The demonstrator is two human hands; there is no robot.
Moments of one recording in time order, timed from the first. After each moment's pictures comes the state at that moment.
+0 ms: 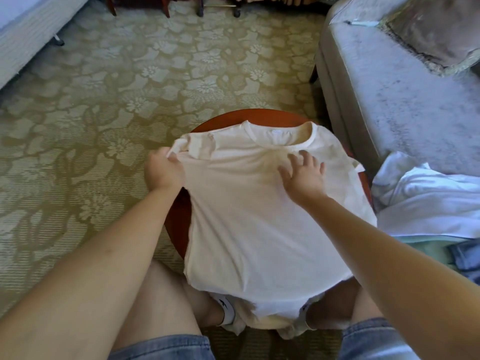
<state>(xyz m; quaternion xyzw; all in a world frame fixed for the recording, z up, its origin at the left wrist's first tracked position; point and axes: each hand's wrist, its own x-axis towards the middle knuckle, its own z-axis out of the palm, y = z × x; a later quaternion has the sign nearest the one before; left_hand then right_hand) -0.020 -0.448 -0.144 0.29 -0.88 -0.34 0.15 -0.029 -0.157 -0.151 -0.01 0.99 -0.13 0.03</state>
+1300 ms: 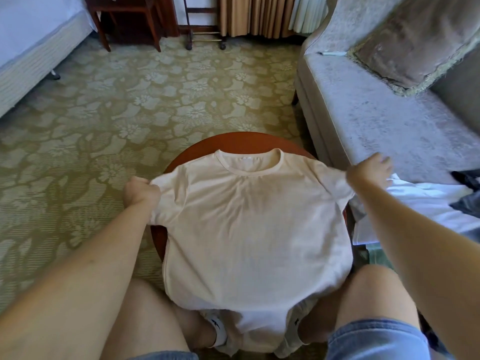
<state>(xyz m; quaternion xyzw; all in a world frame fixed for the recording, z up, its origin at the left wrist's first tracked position) -0.014 -0.460 -0.122 0.40 -0.85 -0.35 0.06 -0.059 -0.019 -0.096 0.39 0.89 -0.21 -0.10</state>
